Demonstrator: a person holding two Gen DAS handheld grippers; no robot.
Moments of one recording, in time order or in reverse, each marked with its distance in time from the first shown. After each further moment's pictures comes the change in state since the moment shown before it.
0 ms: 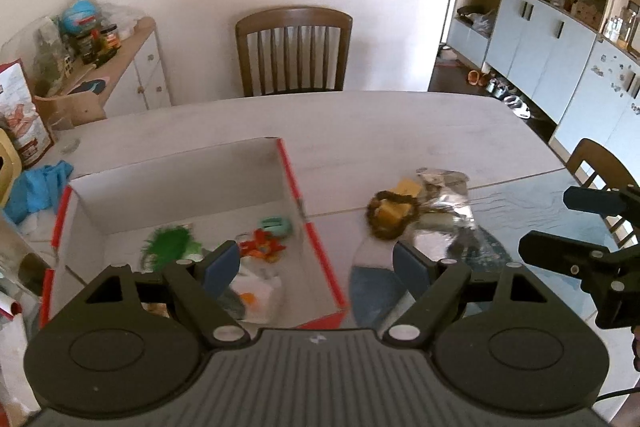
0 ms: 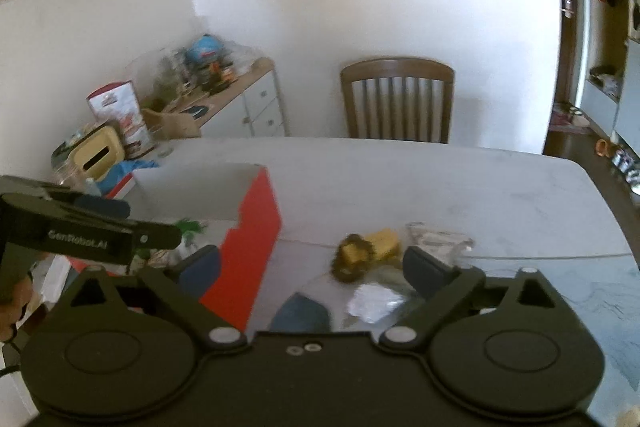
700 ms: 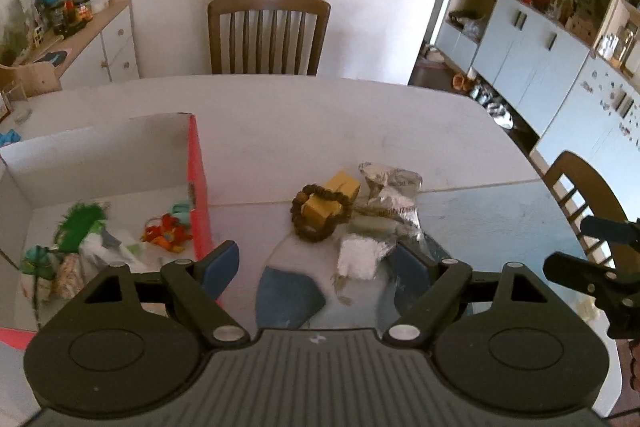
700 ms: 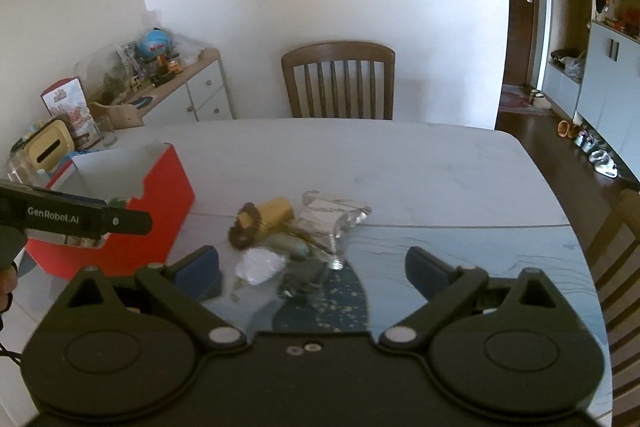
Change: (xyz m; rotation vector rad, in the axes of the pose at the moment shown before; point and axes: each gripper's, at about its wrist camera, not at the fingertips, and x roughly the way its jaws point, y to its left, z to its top) left arm 0.049 -0.065 -0.007 -0.072 0.008 -0.077; right arm -0.018 -0.097 -0.027 0.026 0.037 -0.097
